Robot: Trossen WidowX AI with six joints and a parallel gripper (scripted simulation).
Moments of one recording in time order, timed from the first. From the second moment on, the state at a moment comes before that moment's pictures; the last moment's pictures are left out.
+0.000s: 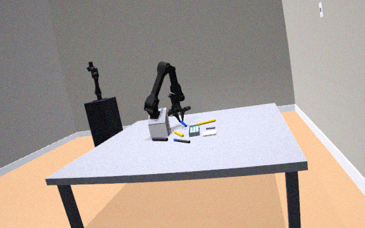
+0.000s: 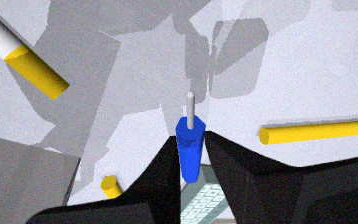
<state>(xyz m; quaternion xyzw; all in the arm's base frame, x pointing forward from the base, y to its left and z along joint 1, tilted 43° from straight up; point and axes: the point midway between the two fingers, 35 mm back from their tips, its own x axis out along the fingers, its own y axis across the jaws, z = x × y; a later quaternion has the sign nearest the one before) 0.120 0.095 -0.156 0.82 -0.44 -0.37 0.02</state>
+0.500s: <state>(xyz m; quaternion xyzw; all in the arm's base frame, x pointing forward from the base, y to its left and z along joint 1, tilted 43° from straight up) 0.108 0.097 -0.157 0.84 -0.24 -0.44 0.21</state>
